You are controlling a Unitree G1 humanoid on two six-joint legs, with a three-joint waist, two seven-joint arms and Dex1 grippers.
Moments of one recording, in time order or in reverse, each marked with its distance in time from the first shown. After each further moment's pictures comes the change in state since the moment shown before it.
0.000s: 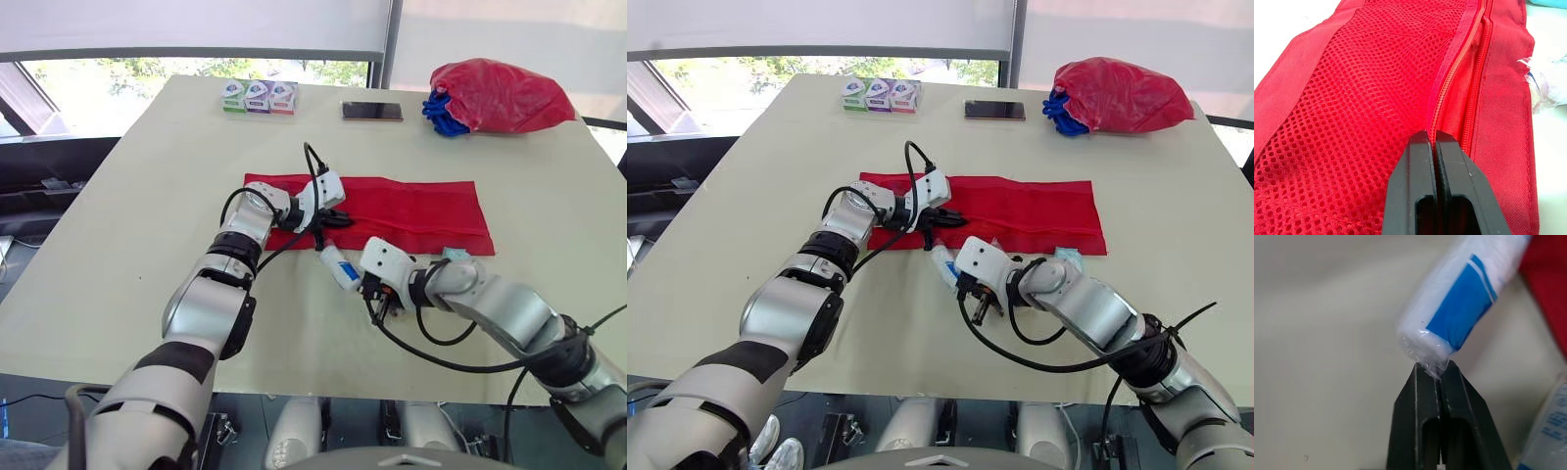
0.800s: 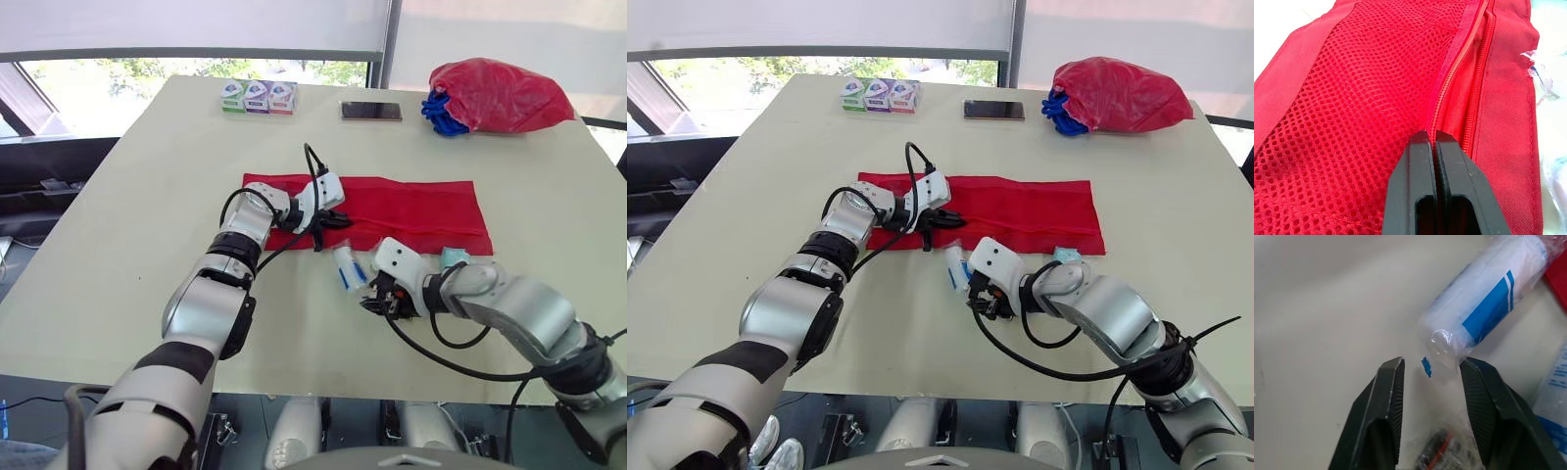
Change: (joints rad) left arm 0.000 0.000 0.000 0.011 0.018 -0.002 0.003; right arm 0.051 -0.018 -0.084 -0.072 0.075 0.103 0.017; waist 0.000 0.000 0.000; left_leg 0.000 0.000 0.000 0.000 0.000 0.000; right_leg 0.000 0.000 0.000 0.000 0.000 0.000
